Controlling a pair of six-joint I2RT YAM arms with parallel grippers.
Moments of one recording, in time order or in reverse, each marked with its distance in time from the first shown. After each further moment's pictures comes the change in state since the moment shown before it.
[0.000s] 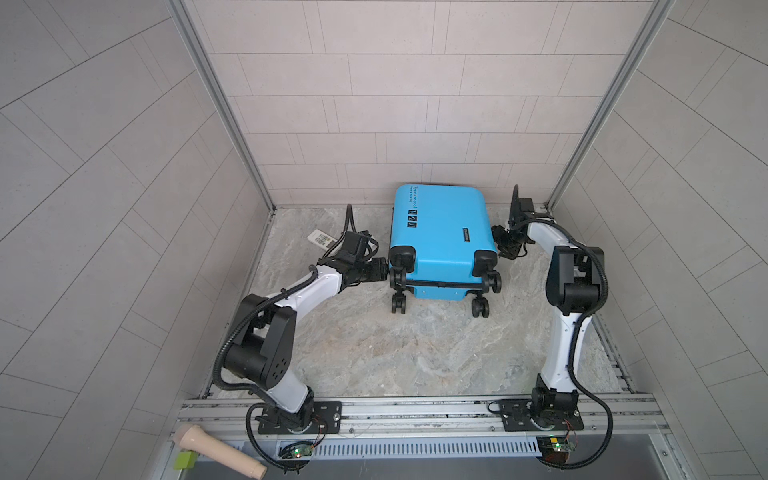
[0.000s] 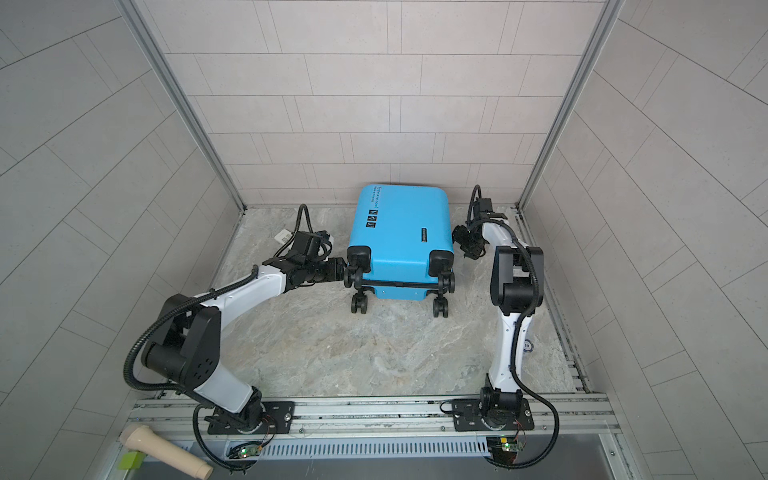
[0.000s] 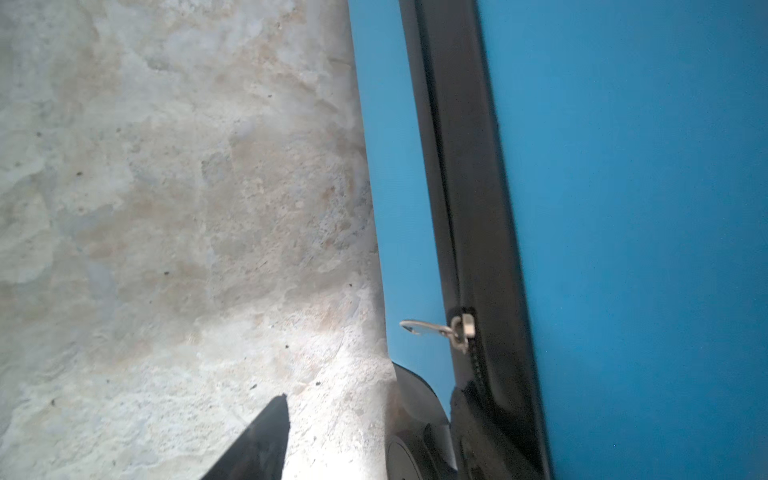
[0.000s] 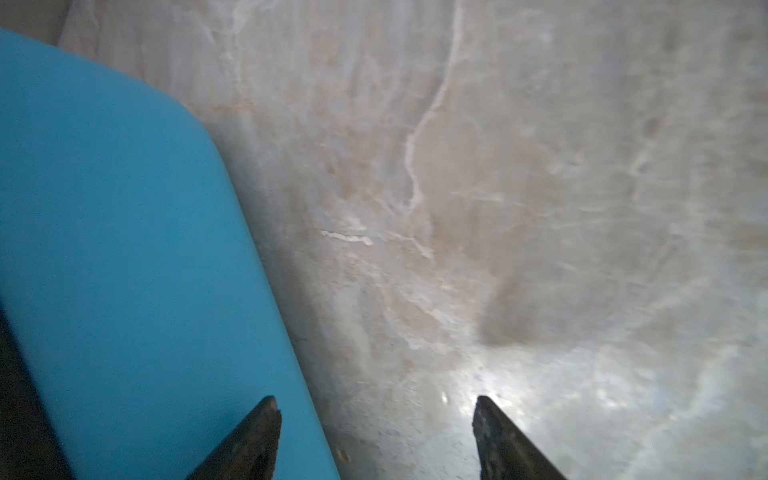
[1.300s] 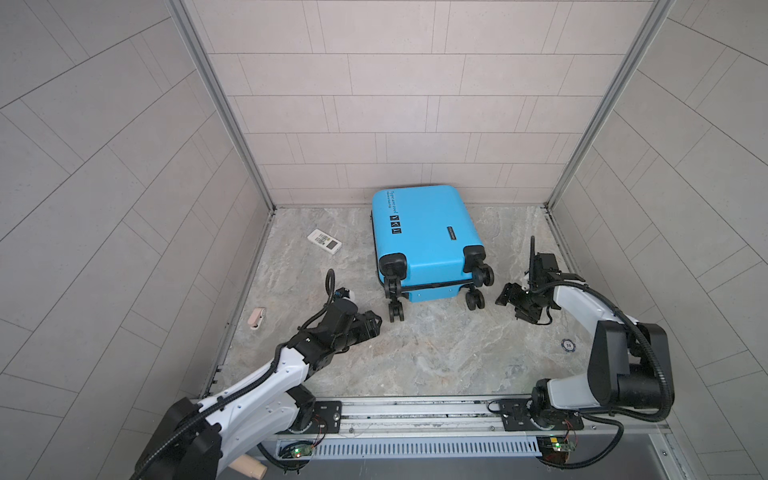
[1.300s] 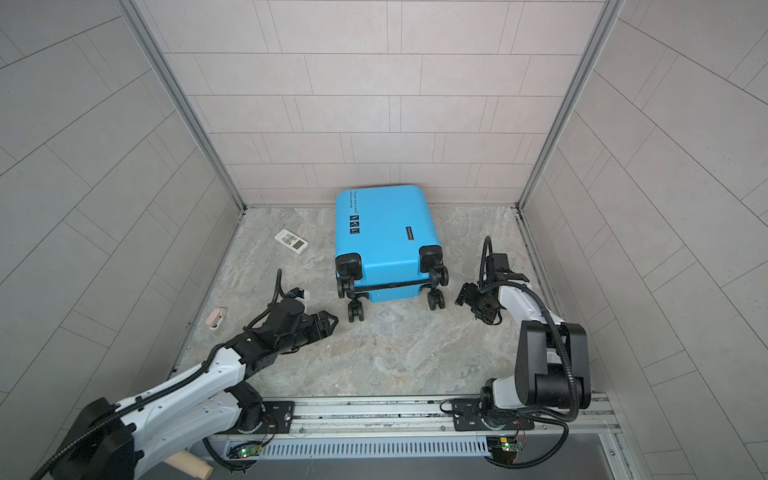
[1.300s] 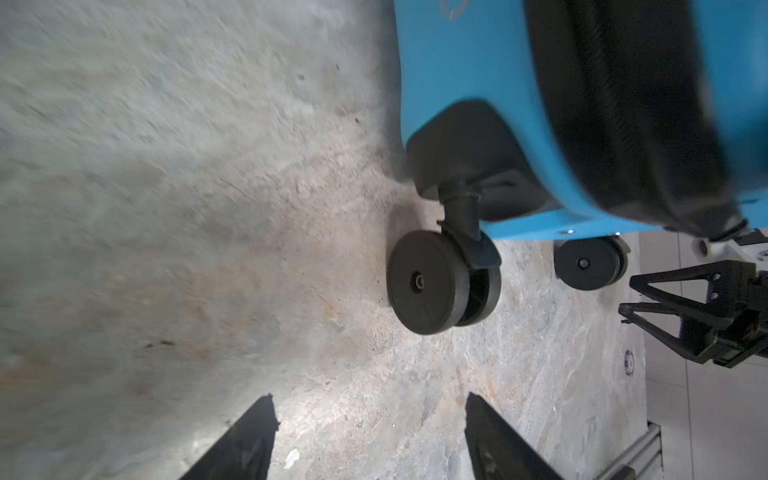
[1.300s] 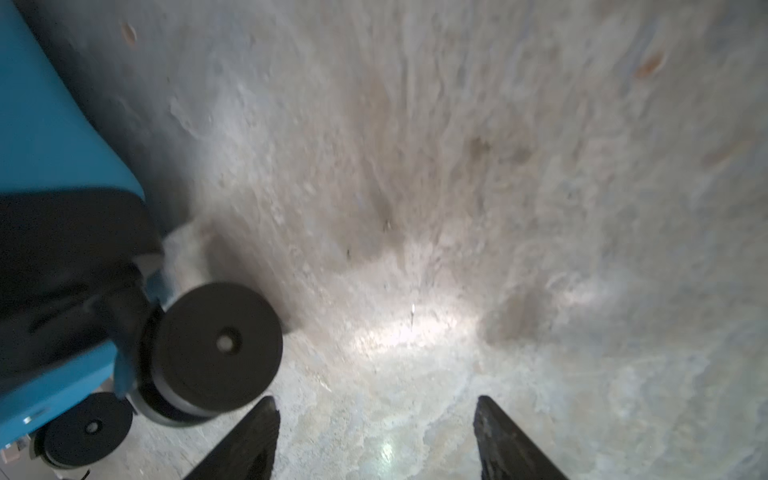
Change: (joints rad) left arm -0.265 -0.640 -0.675 0.154 -0.171 -0.491; right arm -0.048 -0.817 -1.009 0.065 -0.009 -0.064
